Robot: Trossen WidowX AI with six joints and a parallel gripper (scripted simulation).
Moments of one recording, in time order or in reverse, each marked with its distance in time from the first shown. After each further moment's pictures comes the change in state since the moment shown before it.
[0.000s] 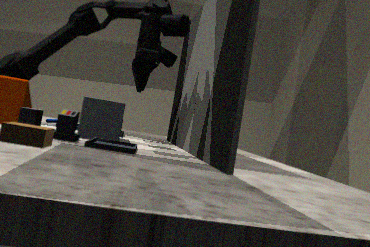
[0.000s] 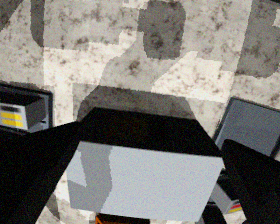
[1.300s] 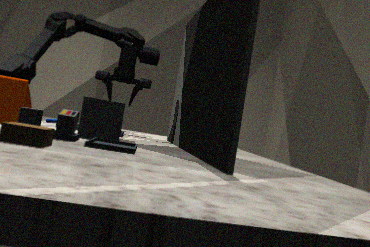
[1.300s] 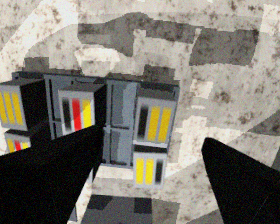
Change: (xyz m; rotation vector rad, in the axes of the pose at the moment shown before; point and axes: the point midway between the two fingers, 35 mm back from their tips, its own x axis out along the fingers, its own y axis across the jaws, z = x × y) arm 0.037 0.250 -0.043 -1.473 0.001 0.021
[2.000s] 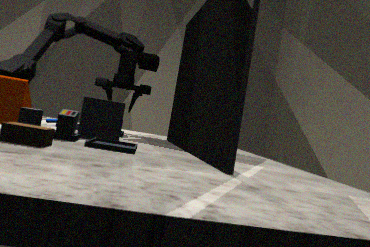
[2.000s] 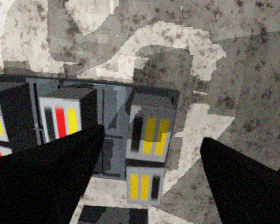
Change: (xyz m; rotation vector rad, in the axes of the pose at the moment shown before) arm 0.021 -0.003 0.001 -0.004 -0.002 -0.009
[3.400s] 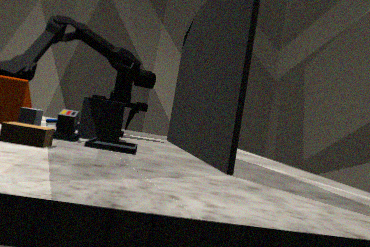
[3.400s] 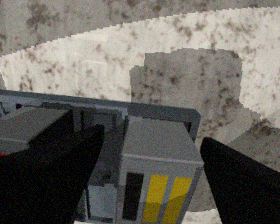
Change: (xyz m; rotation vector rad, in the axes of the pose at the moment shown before) arm 0.060 0.001 0.001 0.001 -0.005 0.002
